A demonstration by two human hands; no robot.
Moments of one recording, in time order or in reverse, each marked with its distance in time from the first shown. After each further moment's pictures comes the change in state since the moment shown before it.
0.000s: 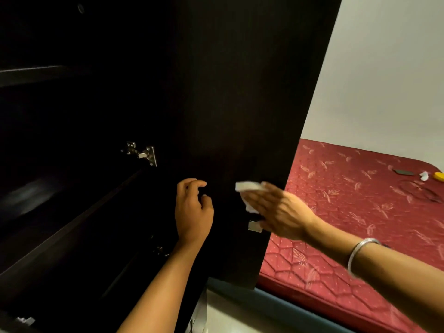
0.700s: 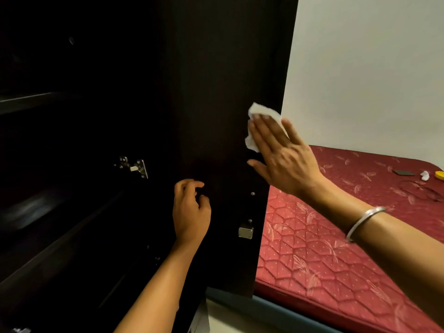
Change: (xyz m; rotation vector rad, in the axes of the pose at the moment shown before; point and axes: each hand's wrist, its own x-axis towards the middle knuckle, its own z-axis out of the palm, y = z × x) left_hand 0.002 0.043 0.002 0.042 -0.001 0.003; right_hand 0.030 0.097 -0.062 -0.029 0.224 0.487
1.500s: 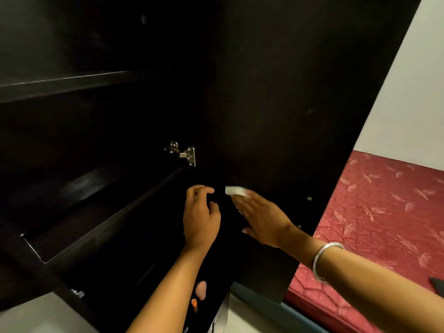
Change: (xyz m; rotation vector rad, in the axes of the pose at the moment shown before) left_hand 0.010 -0.088 -0.041 0.036 0.027 -0.065; right_hand -0.026 -0.178 0.072 -0.002 -0.471 -0.601
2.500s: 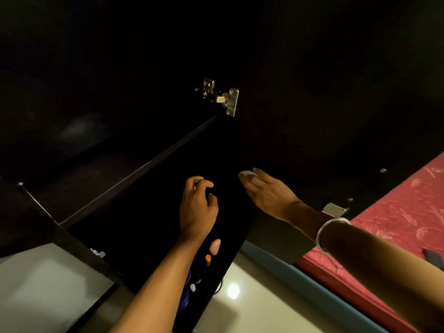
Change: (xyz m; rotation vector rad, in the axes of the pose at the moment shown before) left_hand -0.025 -0.146 -0.010 -0.018 -0.129 -0.101; right_hand 0.062 -0.076 0.045 -0.073 -0.001 -0.180
